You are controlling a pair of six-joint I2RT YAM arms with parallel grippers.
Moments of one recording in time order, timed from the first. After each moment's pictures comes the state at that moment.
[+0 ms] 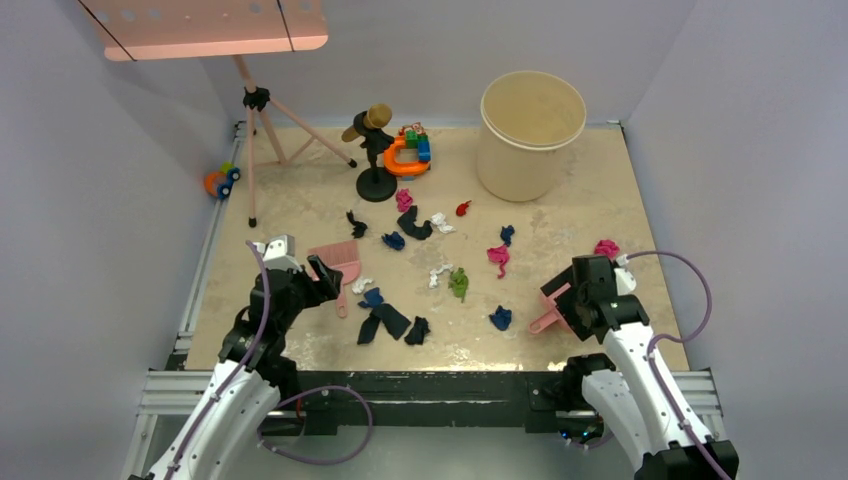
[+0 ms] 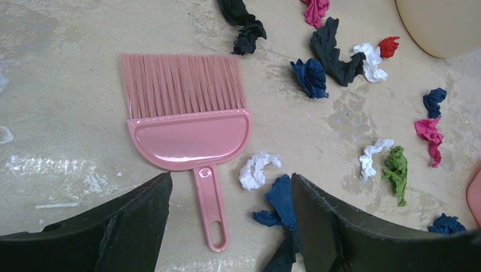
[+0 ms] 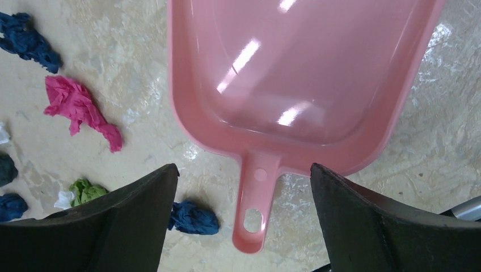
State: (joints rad) left arm -0.29 0.42 0.28 -0.31 -0.08 -0.54; right arm 0.13 0.70 0.49 -0.83 0.22 1.06
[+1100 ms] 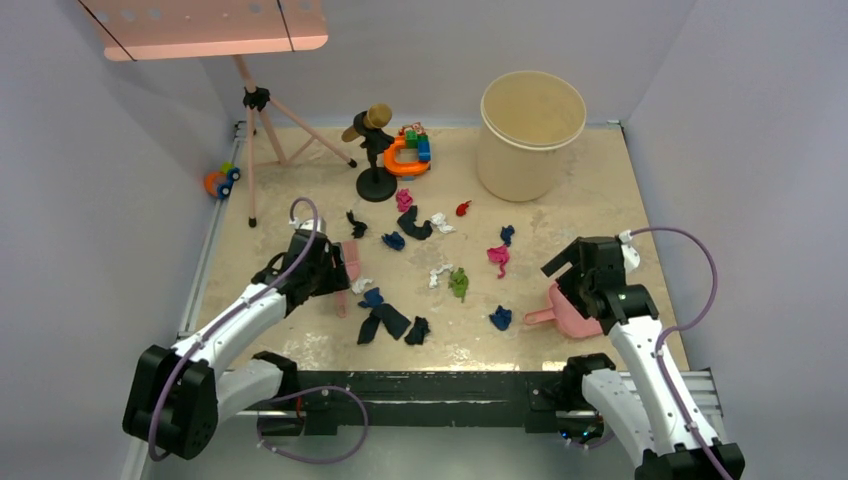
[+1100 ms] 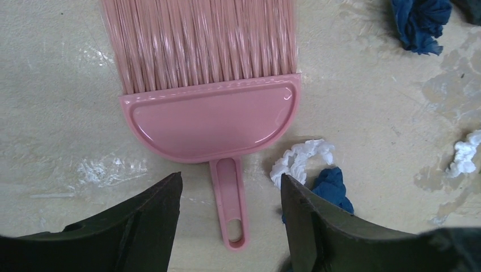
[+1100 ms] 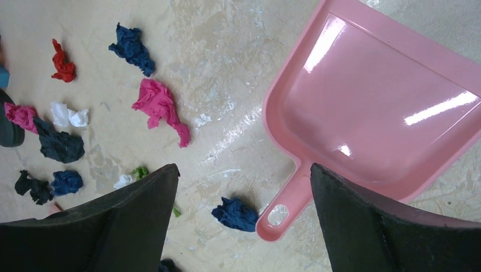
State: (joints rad) left arm -0.34 1.06 0.51 -0.35 -0.12 -0.52; right arm 0.13 0.74 0.63 -0.79 0.19 0.96
